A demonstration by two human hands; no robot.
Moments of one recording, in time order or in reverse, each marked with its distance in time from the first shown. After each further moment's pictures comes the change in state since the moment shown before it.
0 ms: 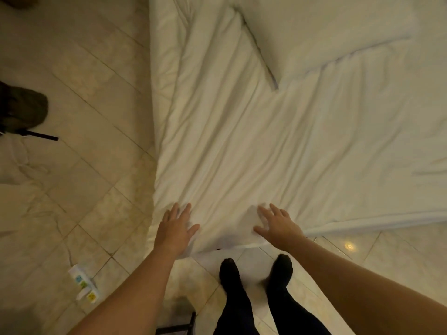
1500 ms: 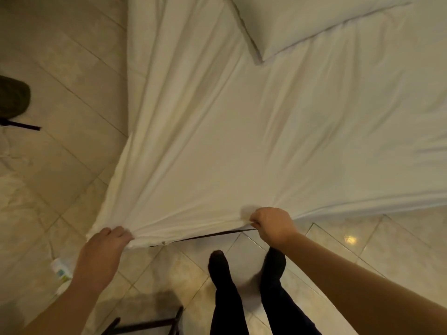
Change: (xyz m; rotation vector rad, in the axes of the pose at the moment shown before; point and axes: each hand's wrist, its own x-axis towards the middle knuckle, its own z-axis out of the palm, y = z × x) left_hand -0.064 -0.090 0.046 0.405 0.387 0.275; right_hand 0.006 0.064 0.044 -0.235 0.157 -0.275
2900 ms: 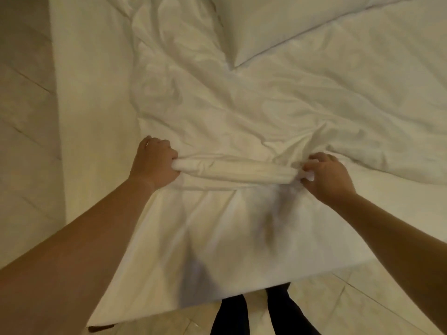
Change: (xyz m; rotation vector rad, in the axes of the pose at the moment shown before) left_hand 0.469 0.218 -0.157 0.112 -0.067 0.160; right_hand 0.107 0.327 -0.197 0.061 0.393 0.332
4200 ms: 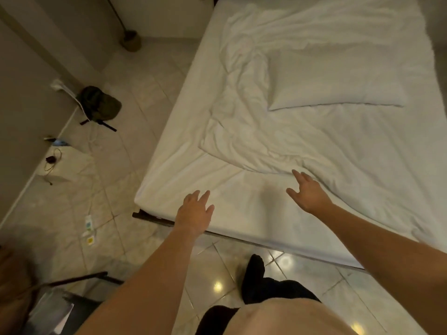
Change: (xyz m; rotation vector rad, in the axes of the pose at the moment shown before) left_hand -0.377 0.300 -0.106 -0.559 -0.080 -0.658; right_hand -0.180 0.060 -0.161 0.175 -0.245 -0.290
